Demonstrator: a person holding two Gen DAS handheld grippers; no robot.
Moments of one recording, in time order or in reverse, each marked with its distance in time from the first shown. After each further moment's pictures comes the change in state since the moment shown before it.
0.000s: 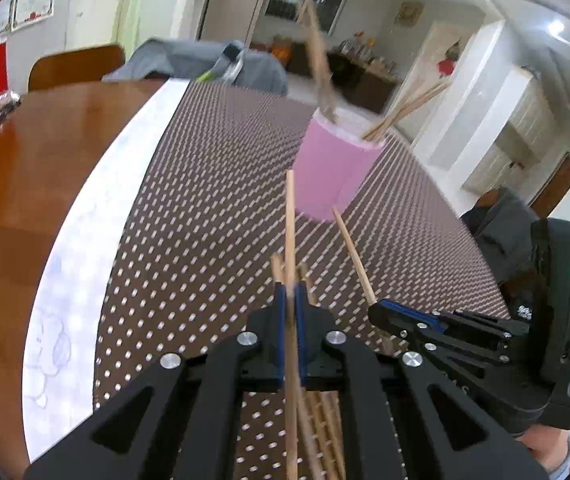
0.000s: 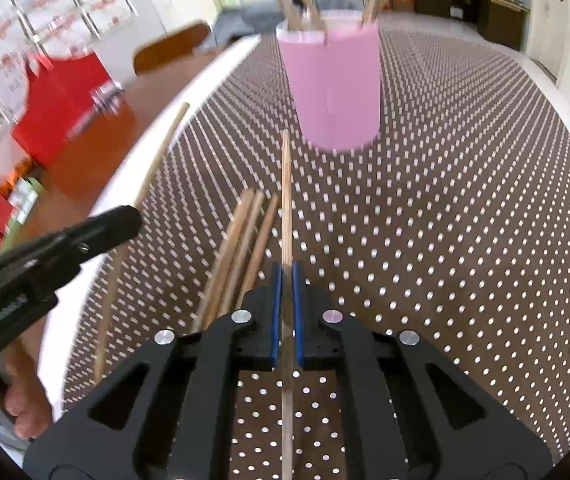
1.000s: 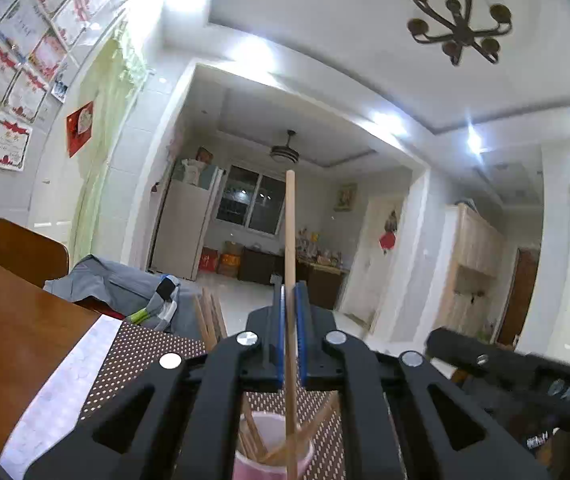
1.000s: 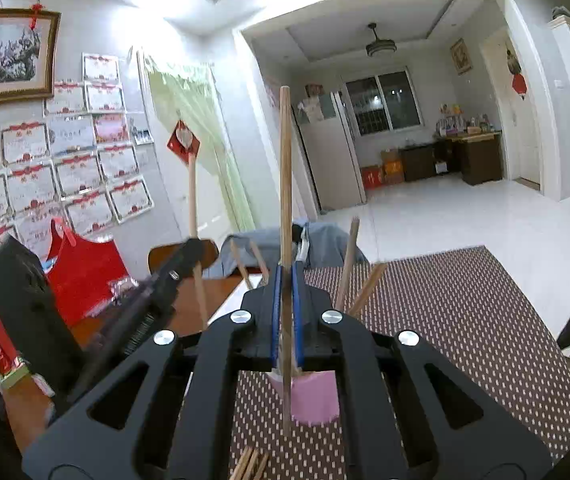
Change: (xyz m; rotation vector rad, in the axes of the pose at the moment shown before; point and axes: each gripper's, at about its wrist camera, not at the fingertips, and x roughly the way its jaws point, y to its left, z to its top) left arm 0.003 -0.065 0.118 0.095 -0.800 -0.143; right arm -0.120 -0.040 0.100 0.008 -0.720 0.028
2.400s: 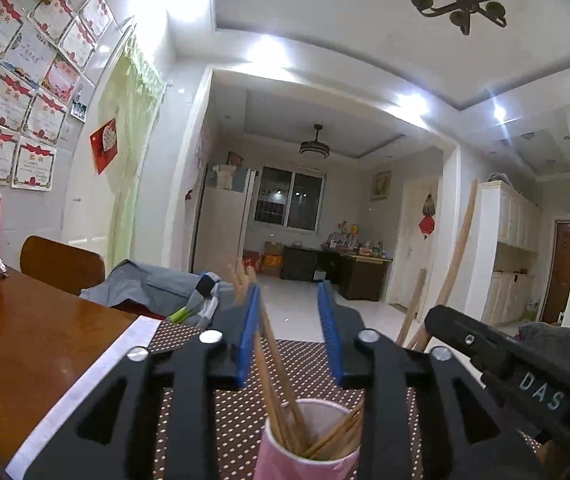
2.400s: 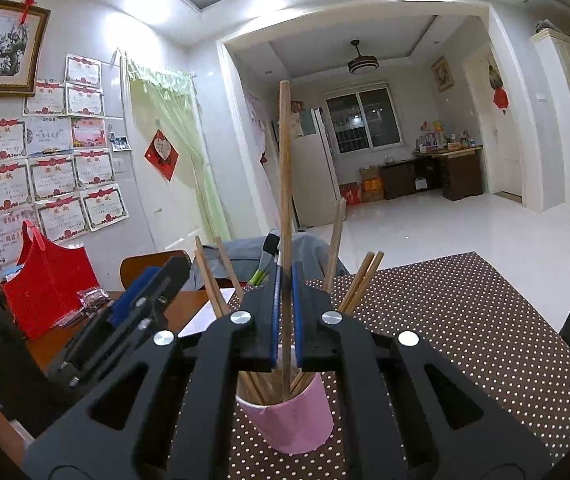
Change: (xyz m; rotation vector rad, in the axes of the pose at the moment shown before) left arm 0.010 0.002 -0.032 0.113 0.027 0.158; right arm 0.029 -0.006 -0.034 -0.016 -0.052 -0.092
